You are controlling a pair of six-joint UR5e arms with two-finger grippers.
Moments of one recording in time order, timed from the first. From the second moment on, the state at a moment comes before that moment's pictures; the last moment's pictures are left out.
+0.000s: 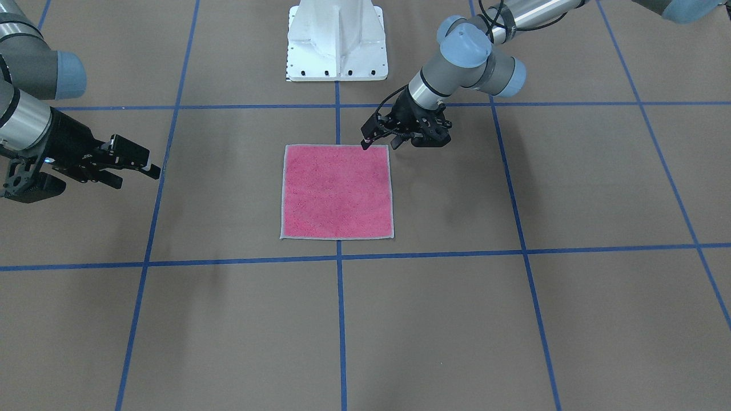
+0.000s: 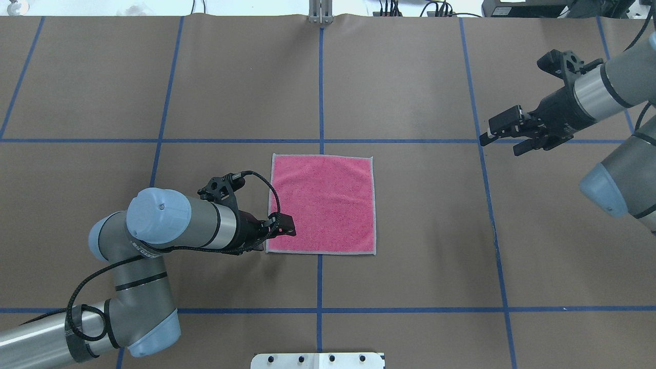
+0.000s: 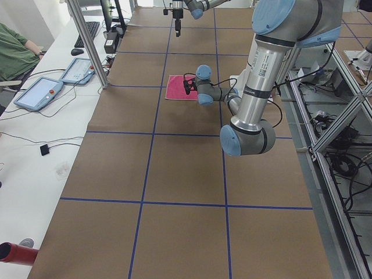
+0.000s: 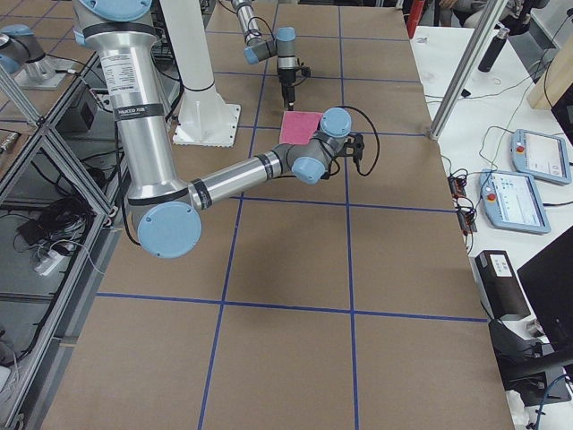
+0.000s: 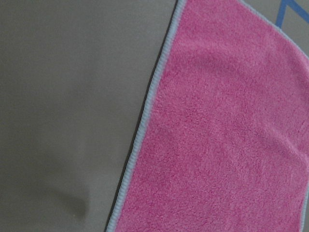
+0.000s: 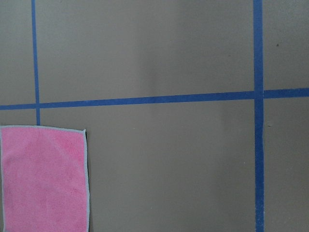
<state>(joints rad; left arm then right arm) -0.40 -1.99 -1.66 -2.32 -1.86 -1.72 1.01 -1.37 1.74 -0.99 2.47 1.08</state>
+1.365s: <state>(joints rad) -0.39 -2.02 -1.61 -2.33 -1.86 -1.72 1.01 -1.38 1.74 -0.99 2.48 1.08</state>
